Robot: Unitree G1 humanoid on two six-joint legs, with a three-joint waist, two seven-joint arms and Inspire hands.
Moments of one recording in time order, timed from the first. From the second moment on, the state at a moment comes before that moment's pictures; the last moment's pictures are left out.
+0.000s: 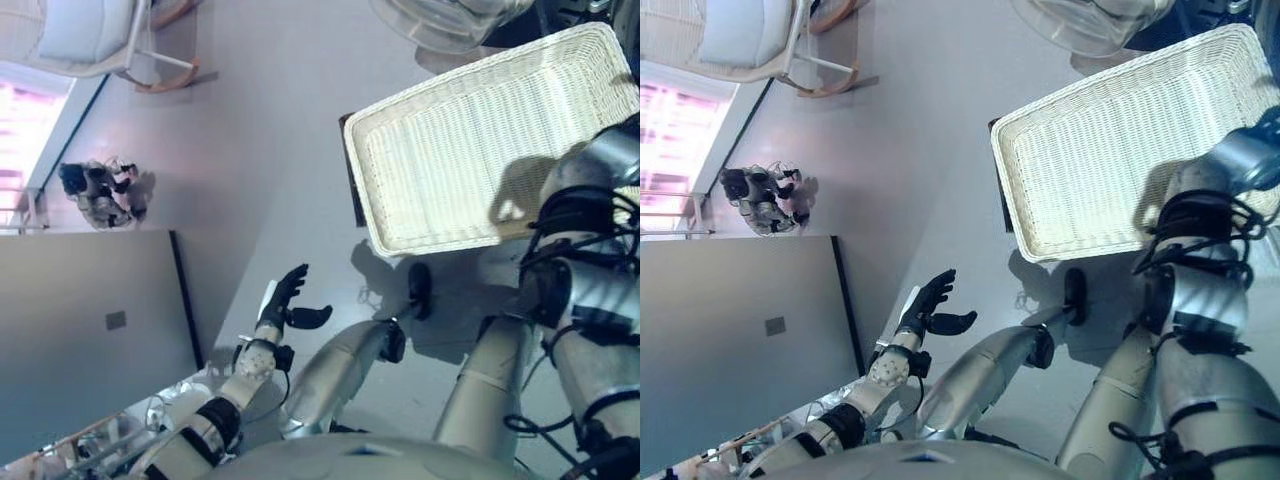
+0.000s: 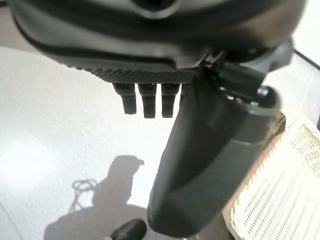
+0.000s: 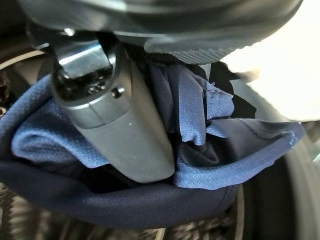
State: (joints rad) left arm -0.17 0.17 -0.59 0.87 -0.26 -0.40 0.27; right arm -1.13 -0.63 -0.35 0.90 1.35 -0.70 -0.39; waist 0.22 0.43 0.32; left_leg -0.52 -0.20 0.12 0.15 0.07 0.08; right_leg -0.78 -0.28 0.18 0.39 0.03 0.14
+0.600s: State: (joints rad) left arm -0.14 0.17 -0.59 0.81 -0.23 -0.39 0.27; right arm -1.29 -0.94 -0.13 1.10 1.04 -0.52 -0.51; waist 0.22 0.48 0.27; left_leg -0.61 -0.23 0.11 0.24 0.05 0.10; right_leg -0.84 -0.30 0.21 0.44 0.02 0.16
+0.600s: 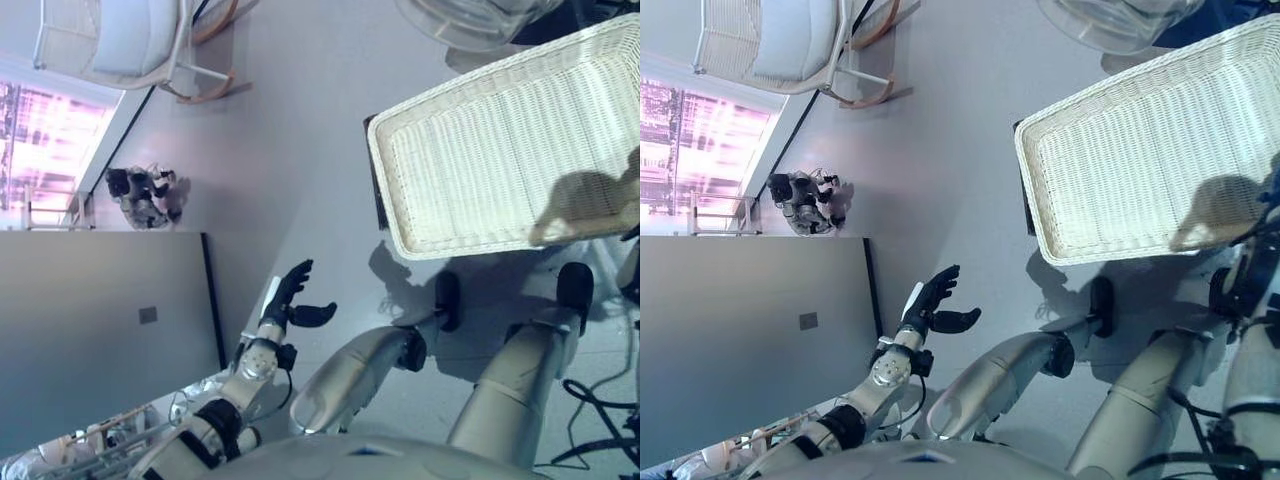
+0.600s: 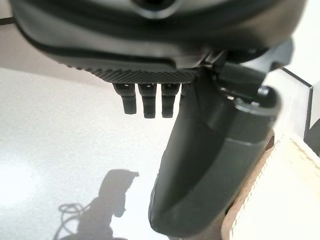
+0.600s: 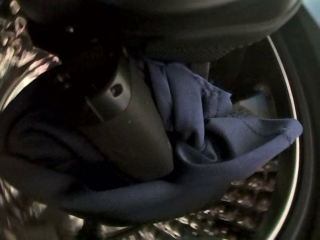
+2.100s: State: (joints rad) left arm -0.14 0.15 -0.53 1.02 -0.25 -0.35 0.32; right arm -0.93 -0.41 -0.08 1.19 1.02 -0.37 -0.46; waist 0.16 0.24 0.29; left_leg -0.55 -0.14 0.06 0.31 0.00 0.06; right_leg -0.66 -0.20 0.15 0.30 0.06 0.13
